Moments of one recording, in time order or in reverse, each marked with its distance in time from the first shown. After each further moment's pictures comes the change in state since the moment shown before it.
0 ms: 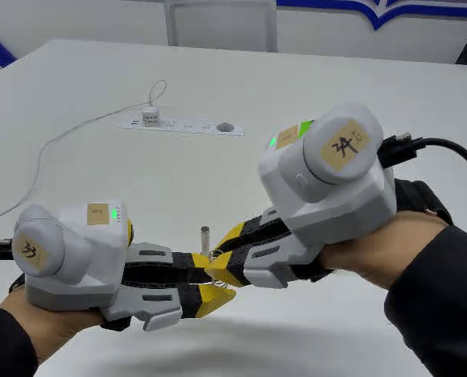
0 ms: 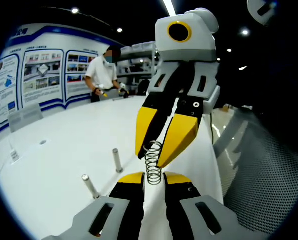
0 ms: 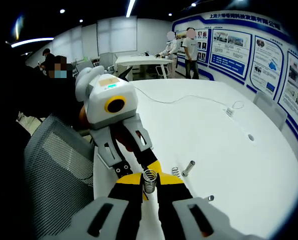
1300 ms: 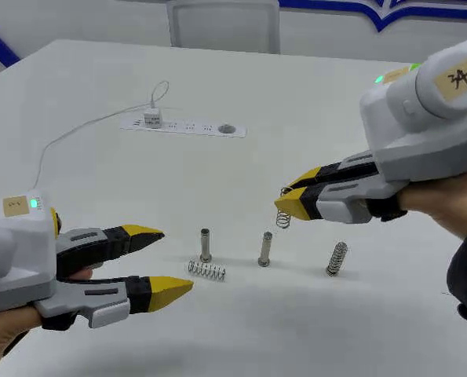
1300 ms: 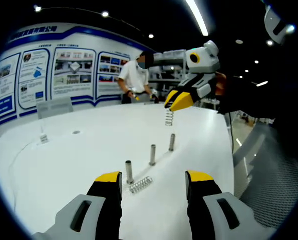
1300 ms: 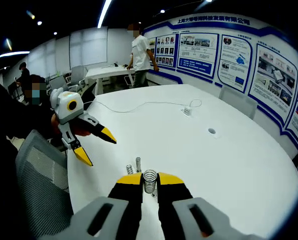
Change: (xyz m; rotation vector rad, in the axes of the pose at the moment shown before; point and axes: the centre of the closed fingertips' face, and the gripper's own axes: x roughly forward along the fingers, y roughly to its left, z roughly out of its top) left arm -0.055 0.043 -0.003 -0.117 -0.066 0.245; right arm -0.064 -0.092 -0.009 0.133 -0.077 -0.234
